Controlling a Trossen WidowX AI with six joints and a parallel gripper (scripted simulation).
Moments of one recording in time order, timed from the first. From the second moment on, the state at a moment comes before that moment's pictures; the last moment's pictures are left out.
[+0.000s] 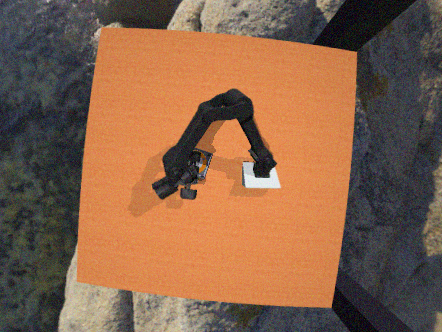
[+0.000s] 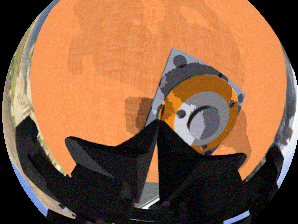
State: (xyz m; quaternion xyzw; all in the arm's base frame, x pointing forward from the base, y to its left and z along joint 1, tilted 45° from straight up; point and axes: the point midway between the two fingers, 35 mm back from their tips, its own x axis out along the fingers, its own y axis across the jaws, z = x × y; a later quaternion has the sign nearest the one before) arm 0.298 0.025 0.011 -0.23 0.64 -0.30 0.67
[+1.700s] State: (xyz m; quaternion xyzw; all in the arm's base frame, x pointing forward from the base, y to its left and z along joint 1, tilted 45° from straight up) arm 0.345 0.001 0.041 -0.23 0.64 -0.30 0.67
